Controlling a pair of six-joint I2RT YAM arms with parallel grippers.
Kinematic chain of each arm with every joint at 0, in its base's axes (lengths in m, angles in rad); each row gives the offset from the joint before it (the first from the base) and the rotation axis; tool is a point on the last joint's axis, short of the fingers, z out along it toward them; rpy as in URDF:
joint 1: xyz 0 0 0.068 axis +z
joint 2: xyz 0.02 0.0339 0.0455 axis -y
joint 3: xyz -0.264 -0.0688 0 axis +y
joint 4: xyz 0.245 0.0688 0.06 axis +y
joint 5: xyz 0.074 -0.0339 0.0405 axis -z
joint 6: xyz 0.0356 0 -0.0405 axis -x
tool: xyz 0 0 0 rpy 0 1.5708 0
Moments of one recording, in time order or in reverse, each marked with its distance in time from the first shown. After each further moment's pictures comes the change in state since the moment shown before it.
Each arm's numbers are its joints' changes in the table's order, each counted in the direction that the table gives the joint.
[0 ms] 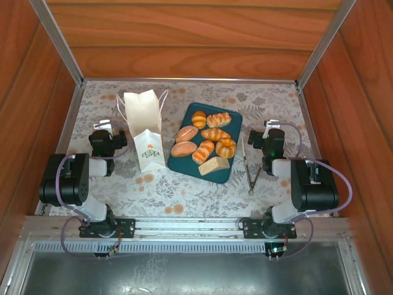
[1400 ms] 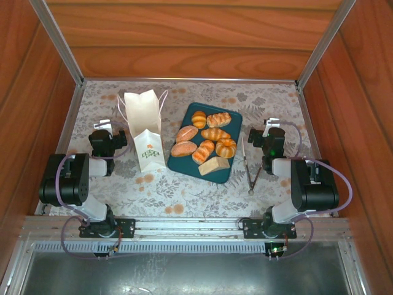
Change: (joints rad) left arm 0.000 0.010 0.001 -0.002 0.000 -0.002; right arm 0.000 0.008 -0.012 -0.009 -0.005 0.012
